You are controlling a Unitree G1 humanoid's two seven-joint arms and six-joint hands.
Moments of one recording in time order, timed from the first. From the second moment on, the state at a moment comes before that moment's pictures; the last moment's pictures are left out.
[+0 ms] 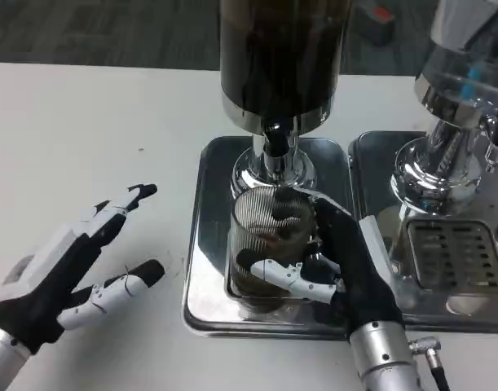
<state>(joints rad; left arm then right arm) -0.11 0.58 -0.03 0.80 0.36 -1.01 0.00 0.01 0.05 0.26 0.23 -0.31 -0.21 -0.22</state>
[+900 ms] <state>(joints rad) -0.13 0.58 -0.03 0.81 0.36 -1.01 -0.01 0.09 0.05 0.26 0.08 -0.41 -0.18 -0.26</state>
